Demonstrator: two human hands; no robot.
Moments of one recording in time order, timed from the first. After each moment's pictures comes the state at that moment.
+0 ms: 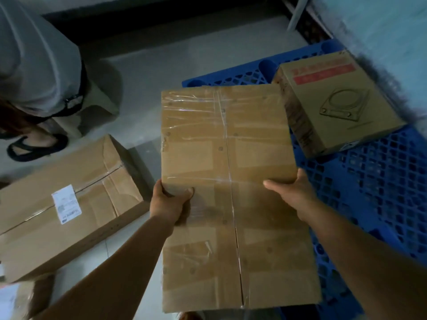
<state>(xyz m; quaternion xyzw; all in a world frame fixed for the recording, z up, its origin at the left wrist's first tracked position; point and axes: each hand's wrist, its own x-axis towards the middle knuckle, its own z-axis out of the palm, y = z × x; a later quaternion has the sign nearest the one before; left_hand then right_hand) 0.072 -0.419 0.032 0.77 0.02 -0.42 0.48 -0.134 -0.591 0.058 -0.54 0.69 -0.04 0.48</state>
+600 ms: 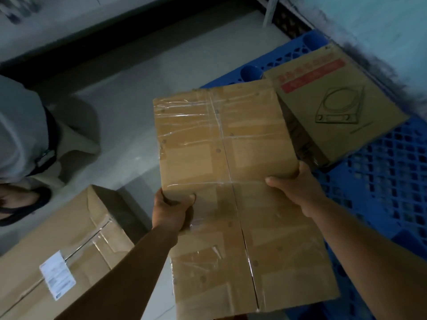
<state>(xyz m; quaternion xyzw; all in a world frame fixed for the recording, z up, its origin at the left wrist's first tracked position) 0.133 -0.556 0.024 0.79 -0.02 -0.44 0.43 -0.090 -0.707 0.035 -0.51 0.71 -0.09 0.48</state>
